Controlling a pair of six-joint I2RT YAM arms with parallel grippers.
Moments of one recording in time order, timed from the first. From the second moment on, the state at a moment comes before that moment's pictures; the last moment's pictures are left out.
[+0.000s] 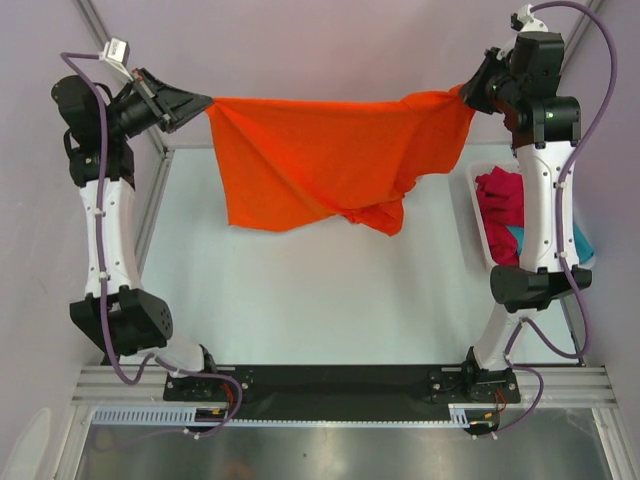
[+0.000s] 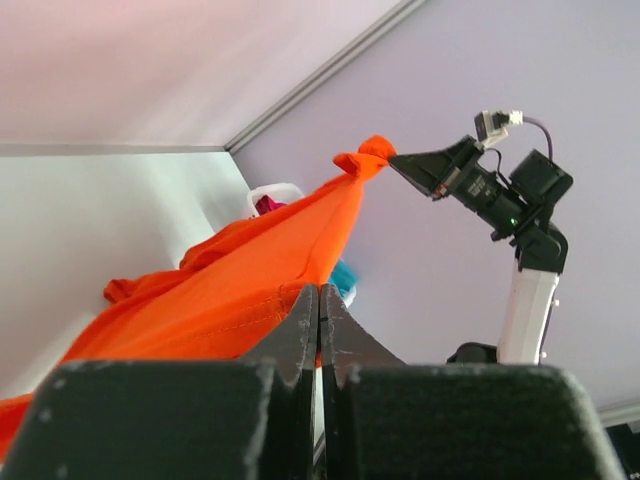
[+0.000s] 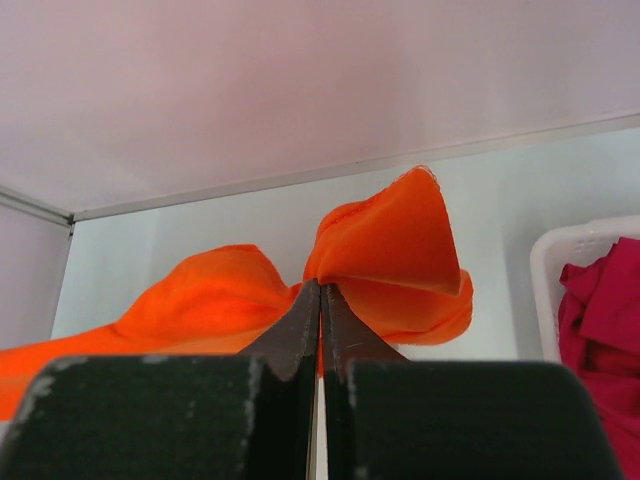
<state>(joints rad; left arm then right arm) 0.24 1.53 1.77 -0.10 1.10 -1.01 0.07 1.84 2.50 -0.98 -0.06 0.35</state>
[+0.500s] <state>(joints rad) 0.28 1.85 1.93 -0.14 1.05 -1.04 0.02 2.08 2.66 -0.89 -0.13 0.40</state>
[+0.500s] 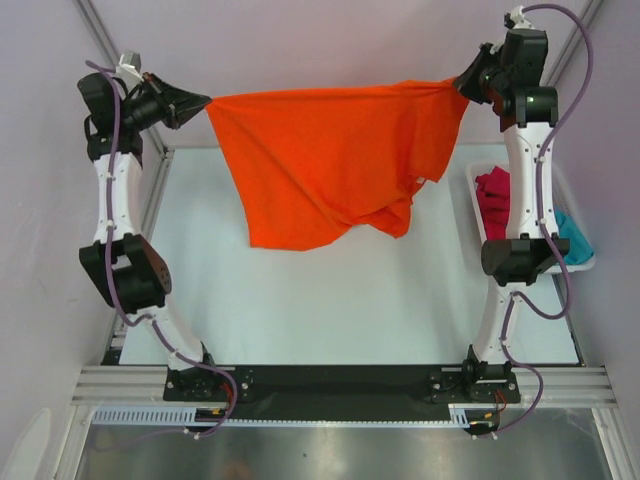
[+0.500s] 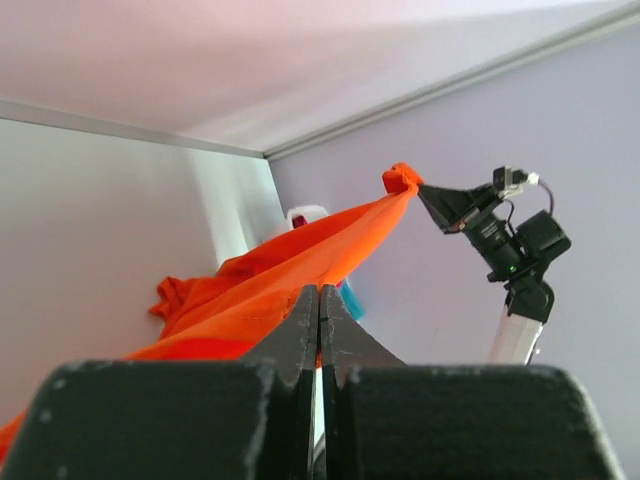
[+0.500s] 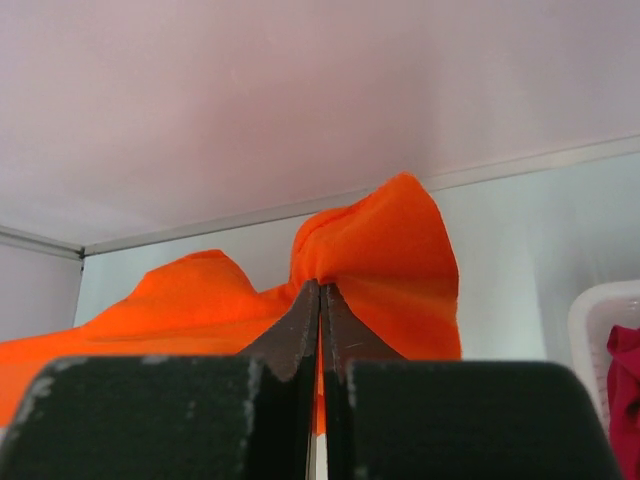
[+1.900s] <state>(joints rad) 0.26 1.91 2.19 0.35 1.05 -1.37 -0.07 1.94 2.65 -0.79 -0.19 0.37</state>
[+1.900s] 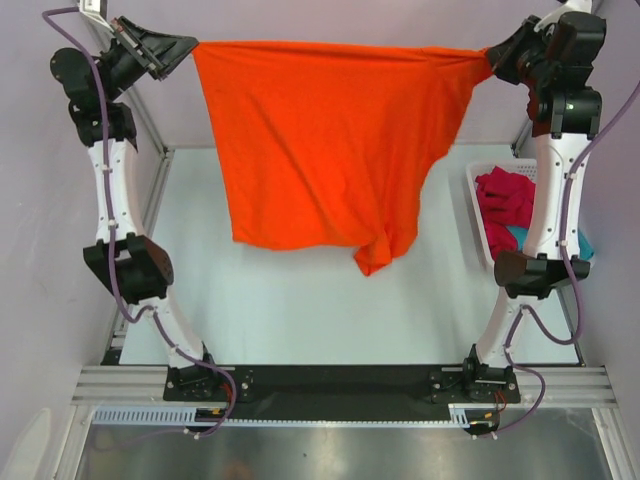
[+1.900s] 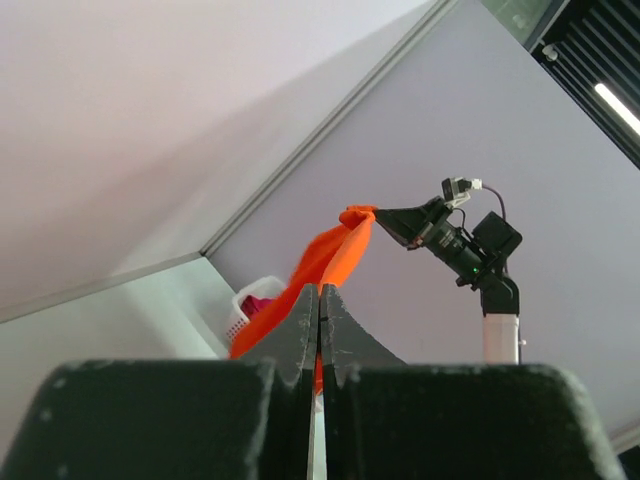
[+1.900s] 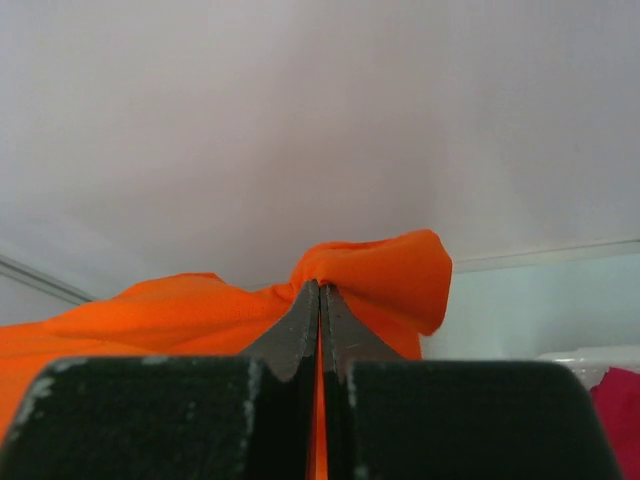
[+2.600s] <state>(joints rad) 0.26 1.67 1.81 0.34 1.02 -1.22 -0.07 1.61 2.28 -0.72 -0.14 0.30</state>
